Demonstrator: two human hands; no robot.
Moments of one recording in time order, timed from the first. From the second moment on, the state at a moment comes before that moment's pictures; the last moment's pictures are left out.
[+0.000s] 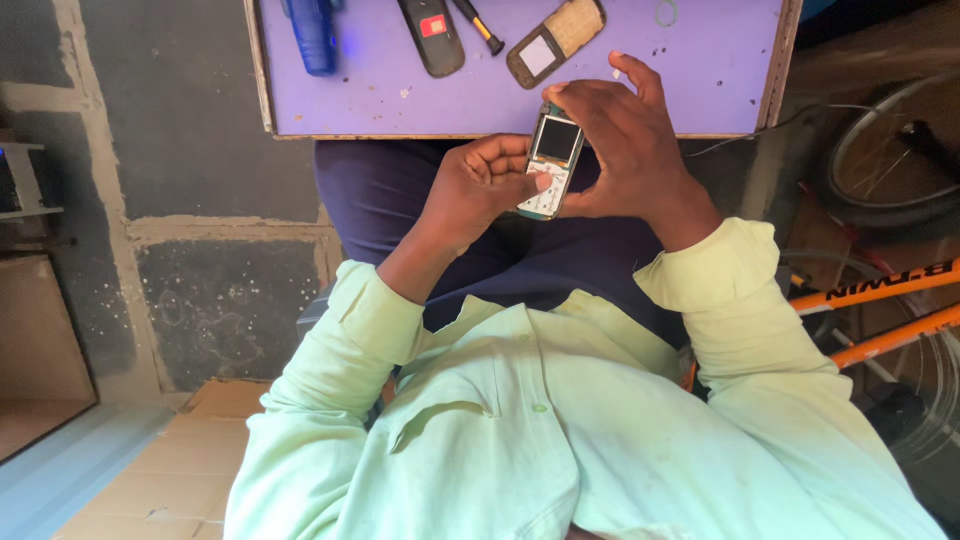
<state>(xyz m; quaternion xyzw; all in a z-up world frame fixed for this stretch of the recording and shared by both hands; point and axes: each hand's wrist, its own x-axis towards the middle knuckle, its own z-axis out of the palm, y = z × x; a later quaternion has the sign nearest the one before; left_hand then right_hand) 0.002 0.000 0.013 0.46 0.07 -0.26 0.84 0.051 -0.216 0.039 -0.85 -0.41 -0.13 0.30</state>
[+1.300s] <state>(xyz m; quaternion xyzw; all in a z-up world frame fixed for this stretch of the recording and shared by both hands) -0.001 -0.003 0.008 0.46 0.03 -0.26 0.85 0.050 -0.220 0.027 -0.85 -0.43 -0.11 0.28</state>
